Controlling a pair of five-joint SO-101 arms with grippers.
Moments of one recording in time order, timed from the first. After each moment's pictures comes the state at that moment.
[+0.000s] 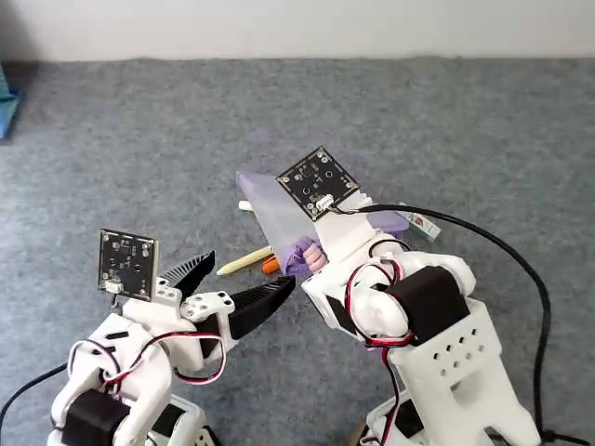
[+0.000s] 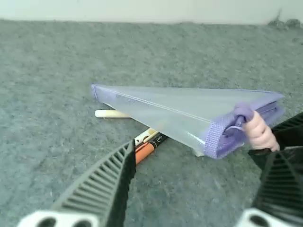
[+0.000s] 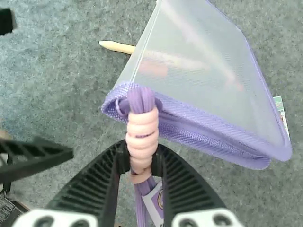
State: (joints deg) left arm 18.5 -87.0 57.3 73.2 19.6; right arm -33.1 -41.7 15.7 94.9 6.5
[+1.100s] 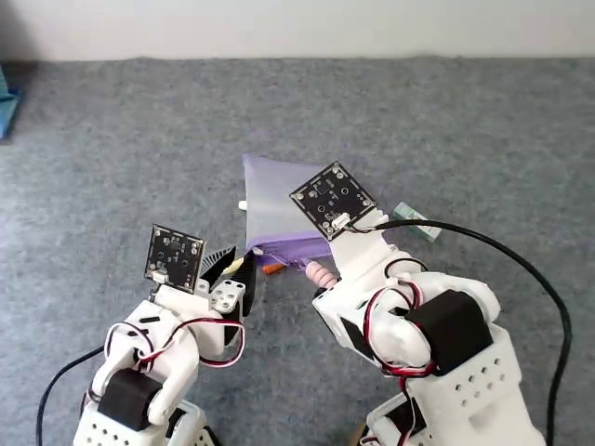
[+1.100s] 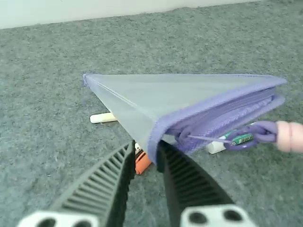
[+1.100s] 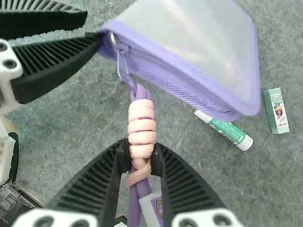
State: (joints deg) left arm 19.1 -87.0 72.5 58.1 12.4; right arm -33.1 -47.3 15.7 99.8 6.4
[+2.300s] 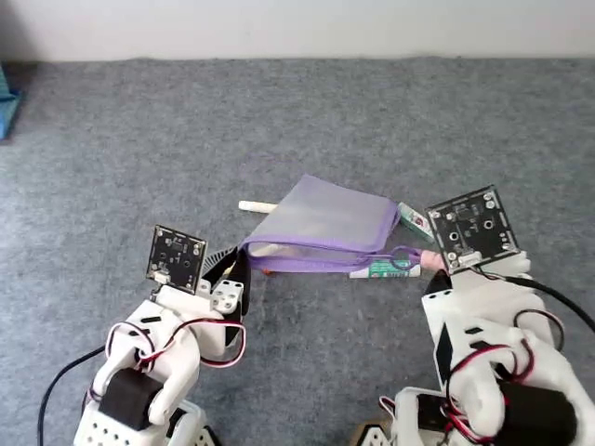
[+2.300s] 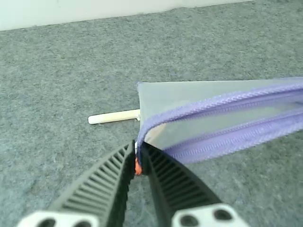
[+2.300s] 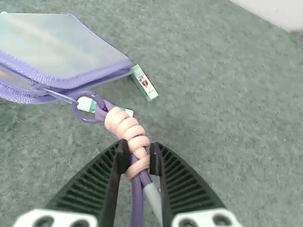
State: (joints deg) left arm 19.4 -87.0 72.6 58.0 12.1; right arm 7.8 -64.1 15.6 100.4 27.1
